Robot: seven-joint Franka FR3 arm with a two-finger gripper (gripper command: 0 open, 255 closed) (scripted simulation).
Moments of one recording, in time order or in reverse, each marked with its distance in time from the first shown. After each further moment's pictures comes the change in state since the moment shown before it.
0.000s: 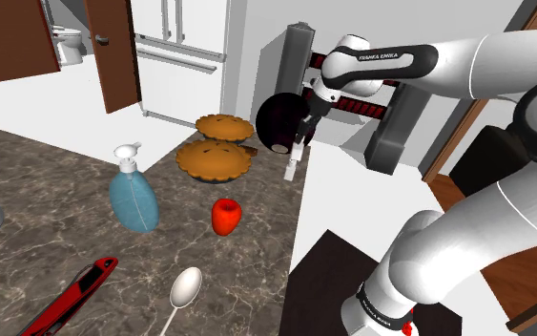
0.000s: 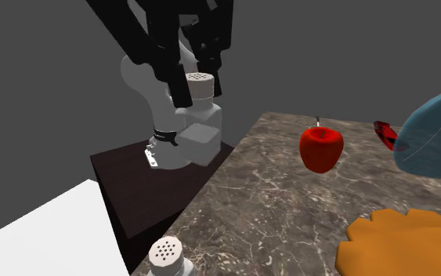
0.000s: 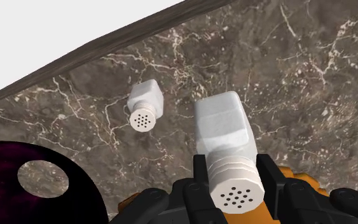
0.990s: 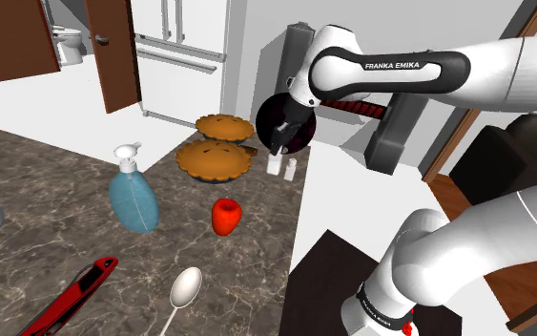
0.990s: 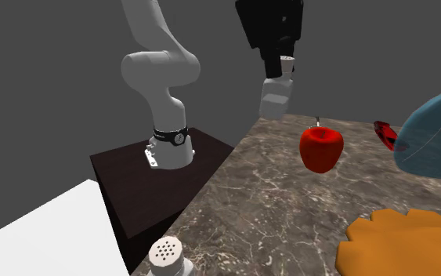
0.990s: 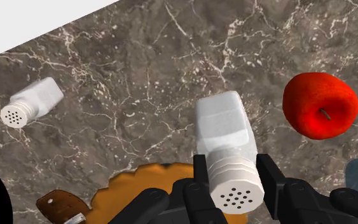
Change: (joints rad) arm 0.076 -0.163 0.250 -0.139 0.014 0.004 0.318
